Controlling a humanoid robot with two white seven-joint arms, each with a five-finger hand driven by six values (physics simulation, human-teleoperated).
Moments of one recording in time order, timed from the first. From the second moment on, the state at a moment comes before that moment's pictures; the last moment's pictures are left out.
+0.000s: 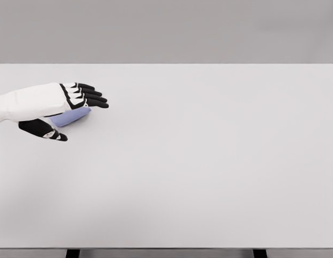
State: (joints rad) left arm -0.80 1.22 -0.95 -1.76 0.02 -0.61 -0.25; right arm -0.10 0.00 -0.33 0.30 -0.75 -0.19 0.61
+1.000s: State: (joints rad) left arm -0.68 1.13 -0.88 -1.76 0.65 0.09 0.04; right arm -0.10 0.00 -0.33 0.30 -0.75 -0.19 0.61
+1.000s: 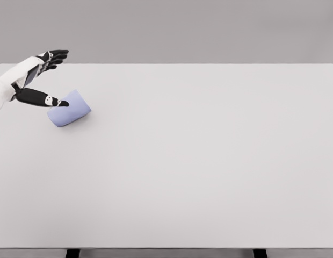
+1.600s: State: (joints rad) left arm -0.65 1.00 -0.87 -1.74 0.45 0.41 0.08; right arm -0.10 0.00 -0.33 0.30 -0.75 -0.19 0.61
